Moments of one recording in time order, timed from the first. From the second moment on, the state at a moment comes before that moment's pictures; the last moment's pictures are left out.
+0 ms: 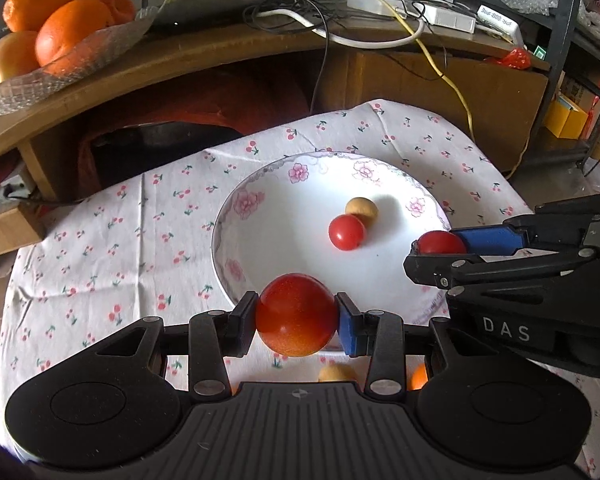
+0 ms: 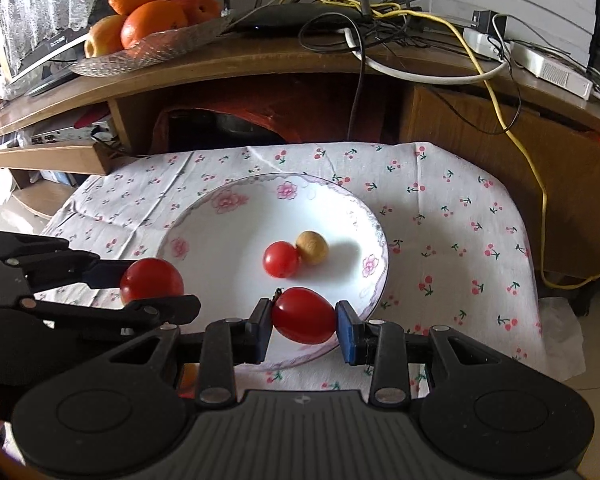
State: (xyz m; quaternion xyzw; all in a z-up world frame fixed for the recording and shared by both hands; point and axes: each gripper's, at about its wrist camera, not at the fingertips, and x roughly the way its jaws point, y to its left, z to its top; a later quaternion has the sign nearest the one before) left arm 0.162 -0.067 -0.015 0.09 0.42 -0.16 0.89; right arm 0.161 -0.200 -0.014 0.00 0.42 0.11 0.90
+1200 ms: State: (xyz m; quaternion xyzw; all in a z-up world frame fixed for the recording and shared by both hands) left arm 0.165 -0.061 -0.004 0.08 0.40 -0.15 0.90; right arm 0.168 -0.209 -0.011 0.02 0.39 0.11 0.91
